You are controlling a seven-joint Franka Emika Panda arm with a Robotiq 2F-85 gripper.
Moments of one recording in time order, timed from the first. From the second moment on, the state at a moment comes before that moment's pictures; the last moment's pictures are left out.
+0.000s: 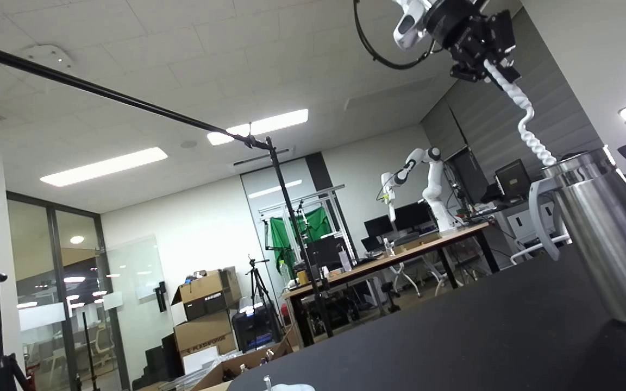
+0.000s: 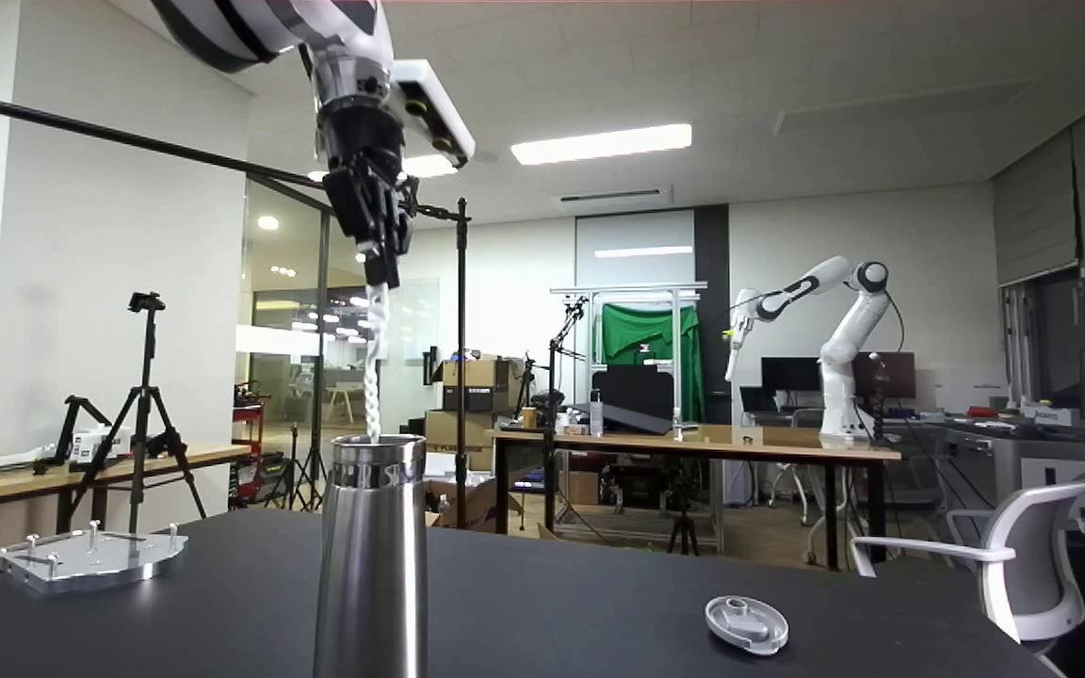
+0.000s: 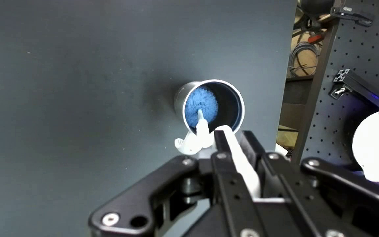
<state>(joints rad) 0.09 -0.28 0.07 -2.13 -0.21 1.80 -1.59</state>
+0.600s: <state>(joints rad) 0.07 -0.23 0.00 -2.20 -0.20 1.84 -1.58</state>
